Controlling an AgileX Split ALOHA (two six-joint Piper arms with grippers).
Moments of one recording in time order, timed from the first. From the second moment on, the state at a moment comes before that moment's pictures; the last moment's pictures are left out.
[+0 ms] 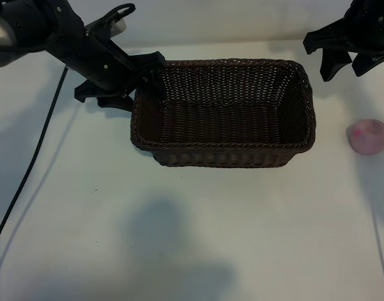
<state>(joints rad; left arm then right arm) -0.24 2.03 -1.49 -0.49 0.76 -0.06 0.28 1.83 -1.64 0.10 1.22 0.01</state>
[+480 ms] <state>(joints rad) -0.24 1.78 -1.49 -0.15 0.91 -0.19 0.28 1.83 -1.64 0.10 1.22 0.01</state>
